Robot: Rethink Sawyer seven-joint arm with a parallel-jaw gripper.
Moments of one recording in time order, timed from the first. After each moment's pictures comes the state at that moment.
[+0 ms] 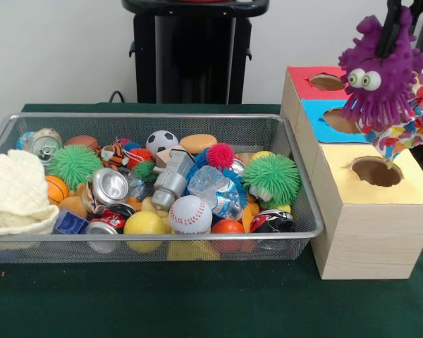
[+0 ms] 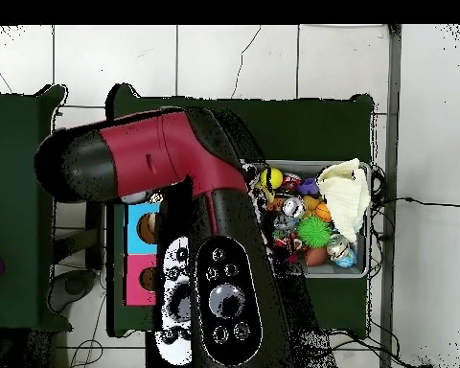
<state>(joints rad) -0.09 -0.83 0.23 1.30 -0.30 1.02 1.75</state>
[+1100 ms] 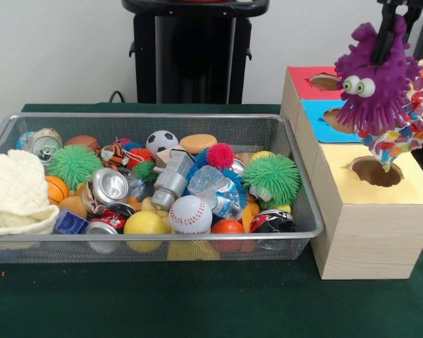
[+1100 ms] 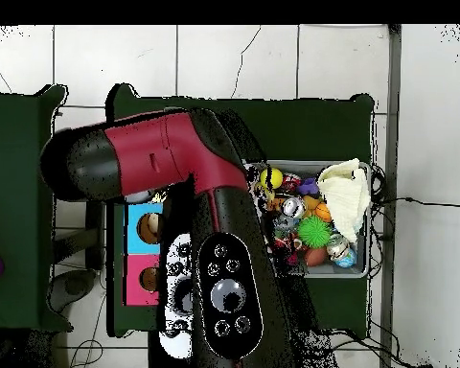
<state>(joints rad) -0.09 -0.81 0.23 1.30 -0.30 1.02 1.75</state>
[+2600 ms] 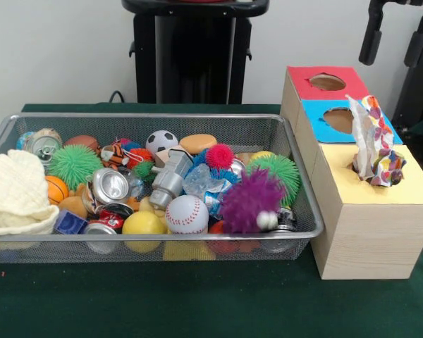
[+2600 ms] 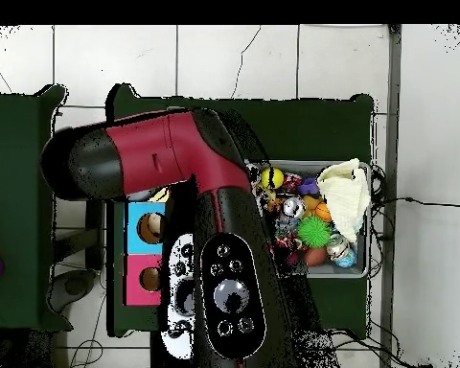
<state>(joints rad) -0.09 -0.82 0.23 1.30 -0.29 1.00 1.75</state>
